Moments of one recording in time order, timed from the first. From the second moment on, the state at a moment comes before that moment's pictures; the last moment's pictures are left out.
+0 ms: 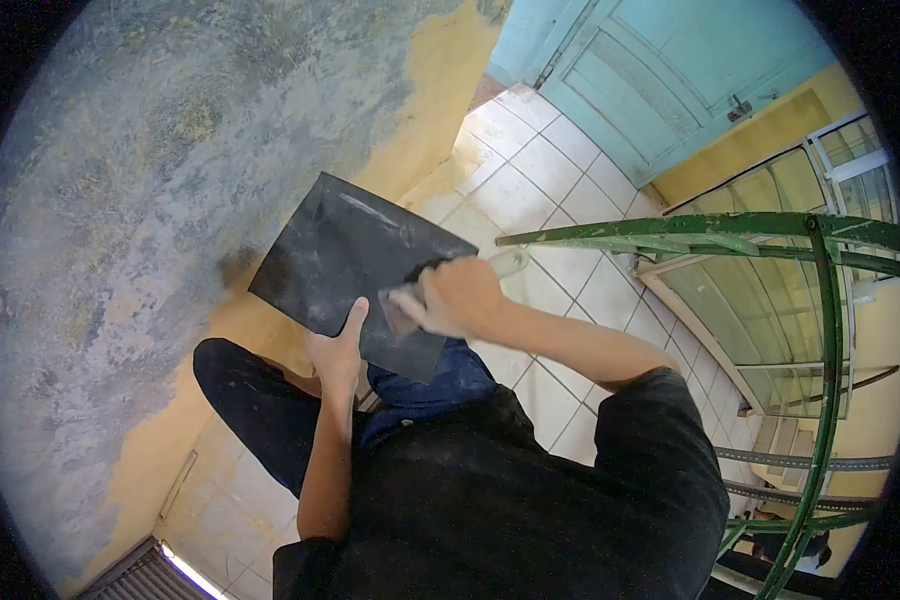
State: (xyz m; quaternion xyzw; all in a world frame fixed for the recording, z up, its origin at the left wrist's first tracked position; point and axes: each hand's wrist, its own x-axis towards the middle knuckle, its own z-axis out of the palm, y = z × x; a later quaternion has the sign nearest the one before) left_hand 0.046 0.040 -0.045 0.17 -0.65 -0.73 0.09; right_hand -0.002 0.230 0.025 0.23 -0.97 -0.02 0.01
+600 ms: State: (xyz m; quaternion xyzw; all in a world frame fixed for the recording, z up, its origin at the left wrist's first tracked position) left_hand 0.050 0.043 -0.044 0.21 -0.70 -0.68 0.09; right_hand -0.005 0.232 0.024 0.19 -0.98 -0.03 -0.03
